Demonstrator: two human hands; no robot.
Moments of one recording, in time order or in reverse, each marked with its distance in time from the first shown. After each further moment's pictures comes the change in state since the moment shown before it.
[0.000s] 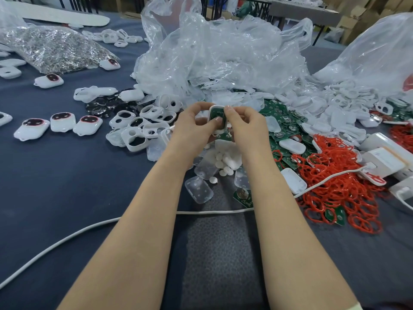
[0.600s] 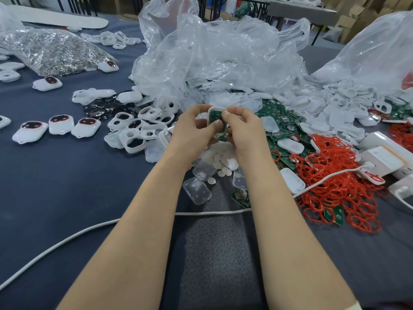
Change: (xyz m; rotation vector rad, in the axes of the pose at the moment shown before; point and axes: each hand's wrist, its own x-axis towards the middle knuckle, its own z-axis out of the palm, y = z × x) left_hand 0.000 -0.003 0.001 0.039 -0.026 0.027; right_hand 0.001 0.000 0.002 0.201 -0.030 0.126
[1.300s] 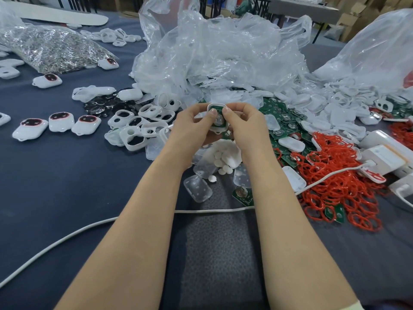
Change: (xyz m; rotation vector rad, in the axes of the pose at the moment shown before) left_hand 0.000 0.001 -0.002 -0.131 0.018 -0.057; right_hand -0.003 -0.004 -0.005 -0.098 -0.035 -0.098
